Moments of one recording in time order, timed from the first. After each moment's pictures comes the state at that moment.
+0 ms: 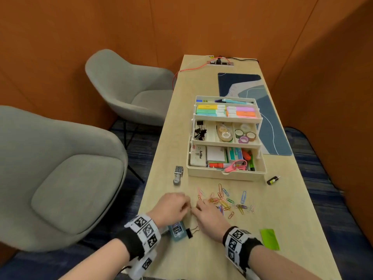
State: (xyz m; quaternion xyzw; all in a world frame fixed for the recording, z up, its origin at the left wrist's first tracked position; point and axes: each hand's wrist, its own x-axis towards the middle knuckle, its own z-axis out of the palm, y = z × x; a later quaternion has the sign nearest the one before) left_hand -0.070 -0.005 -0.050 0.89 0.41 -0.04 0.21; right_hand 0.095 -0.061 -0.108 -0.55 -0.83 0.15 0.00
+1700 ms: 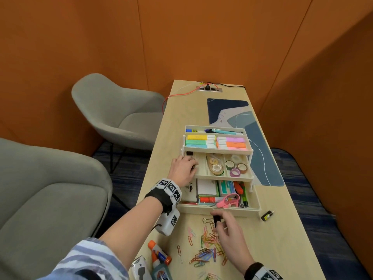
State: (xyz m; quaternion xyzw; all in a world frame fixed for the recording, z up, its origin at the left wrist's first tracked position) left_hand 0.029 0.184 -0.028 0.87 0.46 0.13 0.11; right_hand 0.153 -0.031 -0.044 -0.68 -0.53 0.34 0.37
